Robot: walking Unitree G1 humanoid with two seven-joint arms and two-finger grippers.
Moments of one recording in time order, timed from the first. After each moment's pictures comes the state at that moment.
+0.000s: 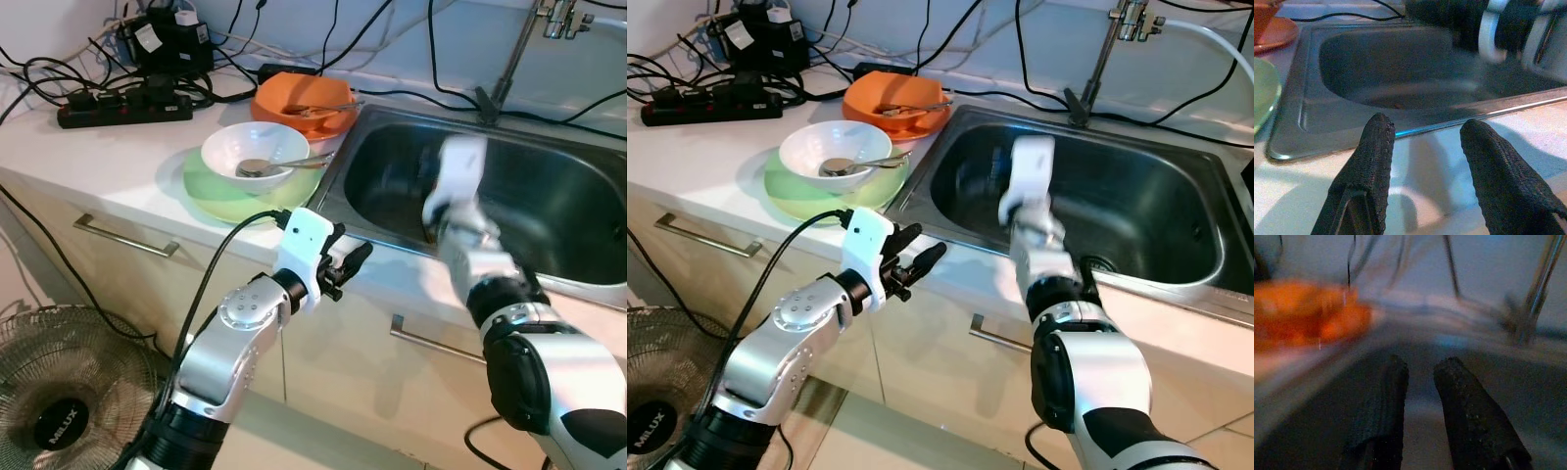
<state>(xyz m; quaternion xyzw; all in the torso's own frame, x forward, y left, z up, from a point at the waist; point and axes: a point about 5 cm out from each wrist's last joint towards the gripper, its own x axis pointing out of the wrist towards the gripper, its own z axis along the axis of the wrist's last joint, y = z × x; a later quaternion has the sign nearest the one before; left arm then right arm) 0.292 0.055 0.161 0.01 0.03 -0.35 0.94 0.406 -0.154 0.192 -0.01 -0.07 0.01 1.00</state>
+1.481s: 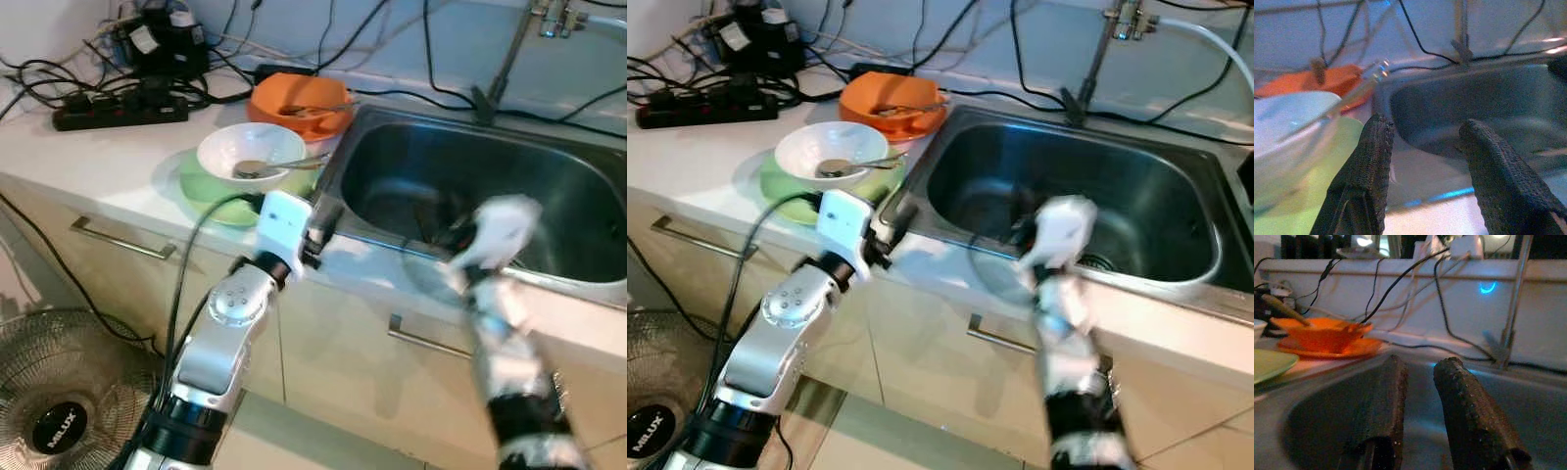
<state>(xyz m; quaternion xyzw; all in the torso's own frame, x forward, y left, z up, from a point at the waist) 0.308 0.077 0.176 0.06 -0.09 -0.23 0.97 0.322 -0.163 0.141 -0.02 -0.18 0.04 0.98</state>
